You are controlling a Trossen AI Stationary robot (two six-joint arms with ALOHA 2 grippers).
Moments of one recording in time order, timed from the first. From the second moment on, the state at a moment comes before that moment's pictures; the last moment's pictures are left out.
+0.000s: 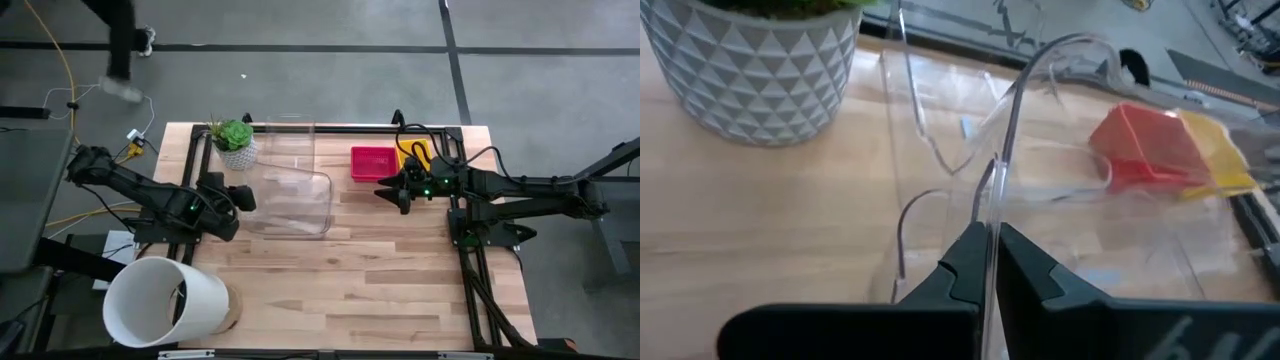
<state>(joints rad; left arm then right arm) -0.25 1.01 0.78 -1.05 -0.92 -1.80 -0.16 0.82 0.55 -0.06 -0.03 0.56</state>
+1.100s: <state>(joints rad) -0.37 0.99 0.87 -1.18 -0.76 -1.87 -0.16 0.82 0.55 -0.07 0.00 0.52</state>
